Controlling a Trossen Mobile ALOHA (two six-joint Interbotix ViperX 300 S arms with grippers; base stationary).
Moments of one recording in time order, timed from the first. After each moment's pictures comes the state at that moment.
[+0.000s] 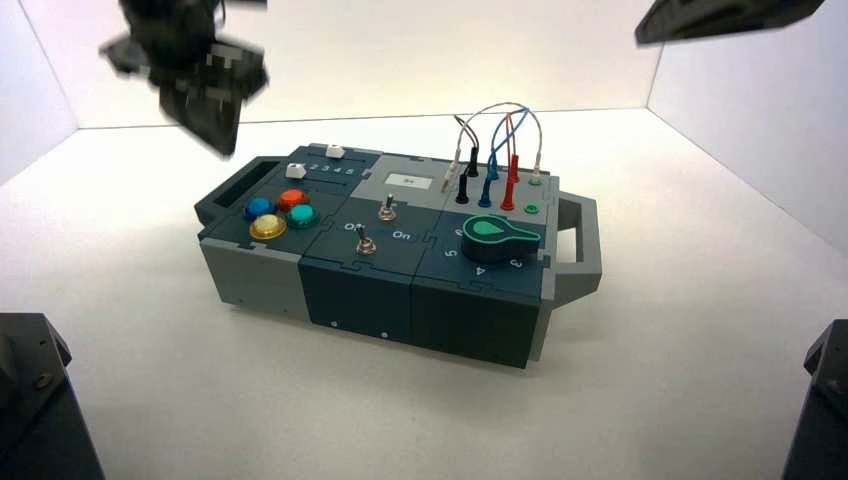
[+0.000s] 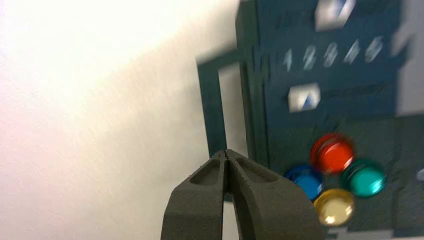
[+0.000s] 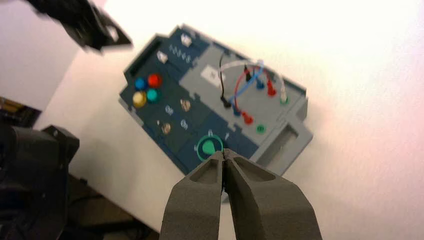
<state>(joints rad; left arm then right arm) -0.27 -0.11 0.79 0.05 0.62 0.08 0.49 -0.99 1.13 0.40 0.67 -0.03</state>
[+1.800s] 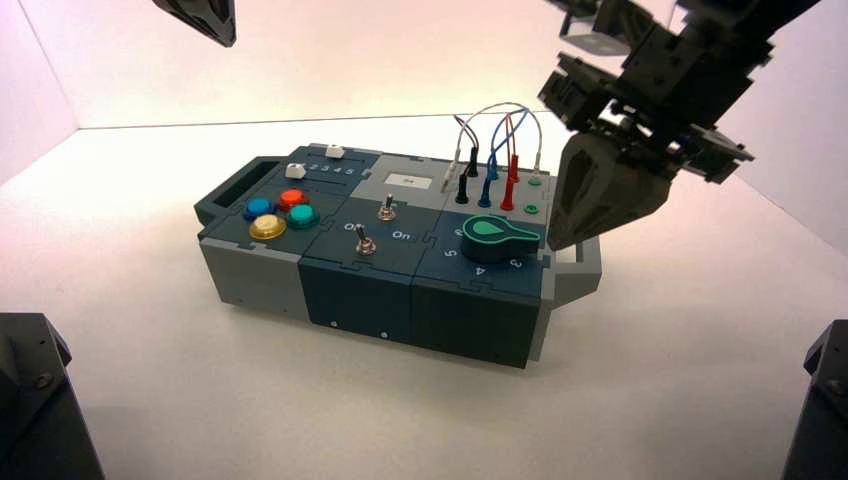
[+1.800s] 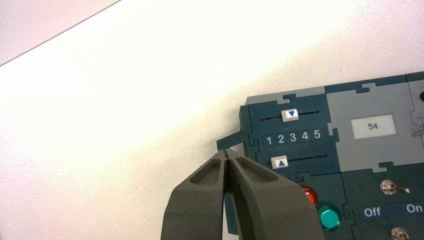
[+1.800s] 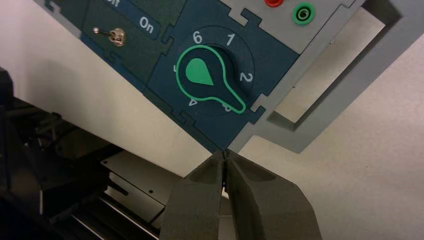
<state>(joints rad) -0.27 -0.30 0.74 0.05 0.59 0.11 0.66 -0.34 1.09 0.55 0.60 -0.04</state>
